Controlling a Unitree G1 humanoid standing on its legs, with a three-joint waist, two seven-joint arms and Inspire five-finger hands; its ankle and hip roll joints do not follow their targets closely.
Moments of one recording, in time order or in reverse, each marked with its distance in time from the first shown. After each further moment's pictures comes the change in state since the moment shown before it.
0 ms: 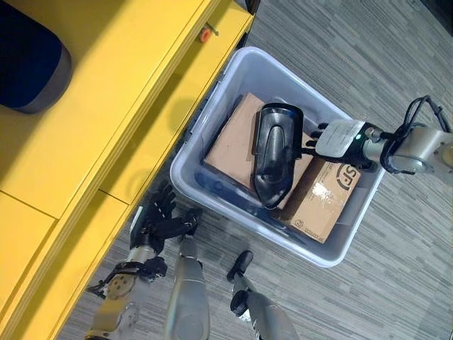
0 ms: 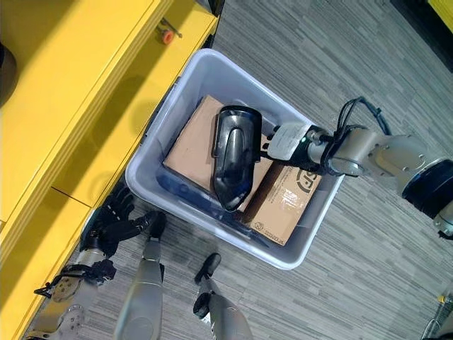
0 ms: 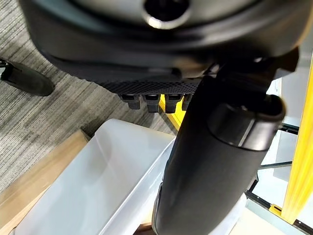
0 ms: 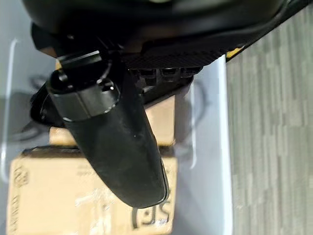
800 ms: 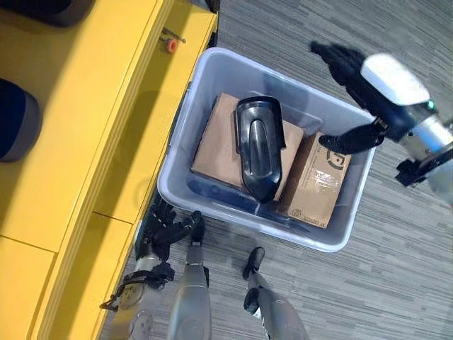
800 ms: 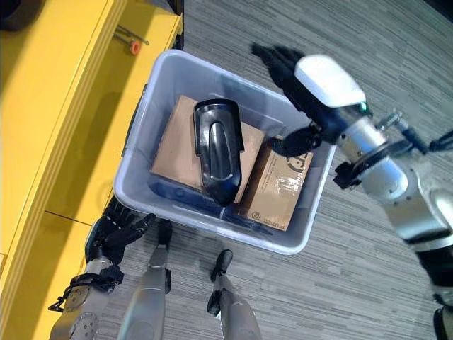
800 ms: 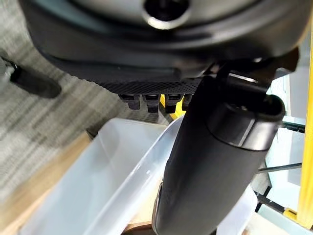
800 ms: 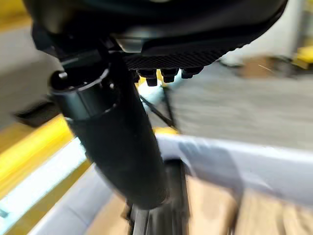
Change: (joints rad) left arm 0.070 -0.169 0.062 -0.003 -0.004 0.025 0.051; right arm 1.017 0.214 -1.210 -0.385 0.714 0.243 -0.172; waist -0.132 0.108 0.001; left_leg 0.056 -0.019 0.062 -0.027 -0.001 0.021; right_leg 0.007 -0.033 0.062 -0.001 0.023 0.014
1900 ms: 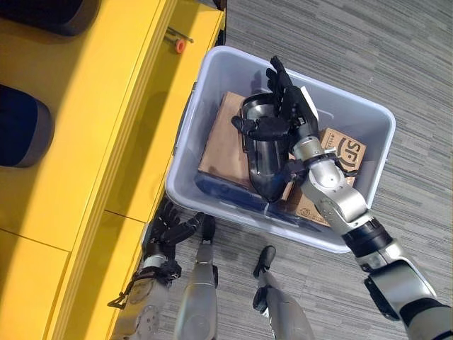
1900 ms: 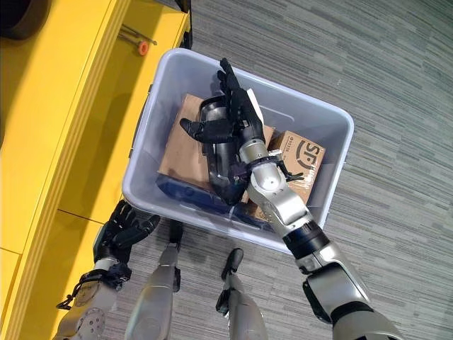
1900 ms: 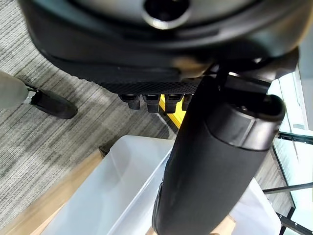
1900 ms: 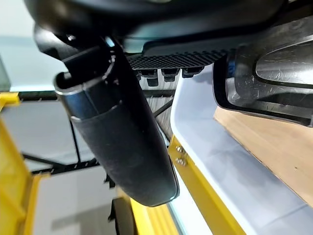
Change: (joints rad) left arm -0.060 -0.001 -0.071 0.010 -0.035 0.059 0.128; right arm -0.382 0.656 0.250 0.327 0.506 0.079 -0.326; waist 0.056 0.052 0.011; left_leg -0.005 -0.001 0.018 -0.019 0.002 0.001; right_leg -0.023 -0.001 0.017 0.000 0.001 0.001
